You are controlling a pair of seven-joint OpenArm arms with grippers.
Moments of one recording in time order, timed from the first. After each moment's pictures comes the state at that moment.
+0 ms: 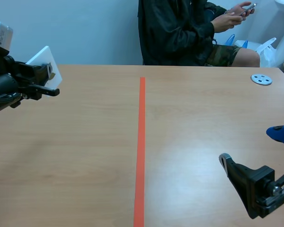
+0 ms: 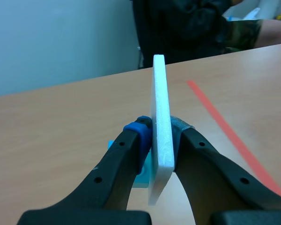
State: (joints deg) left arm 1.2 -25.1 1.8 86.5 -19.6 -13.3 0.2; right arm -45.5 26.2 12.7 114.4 14.9 24.2 0.5
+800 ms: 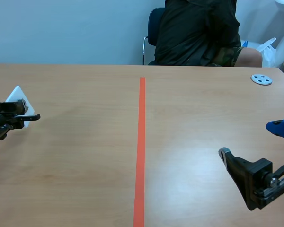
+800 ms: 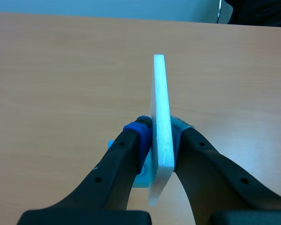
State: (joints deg) left arm -11.0 -22.9 2.0 46.6 -21.6 -11.7 -18.3; right arm -43.4 26.2 12.7 114.4 14.9 24.2 -1.1
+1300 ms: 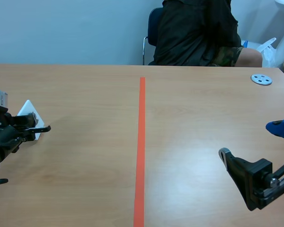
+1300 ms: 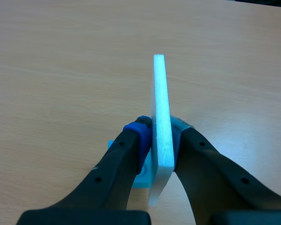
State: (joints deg) left arm -12.2 -20.0 3.5 40.1 -21.6 -11.9 -21.5; right arm -43.4 26.2 12.7 114.4 14.9 24.2 -1.3
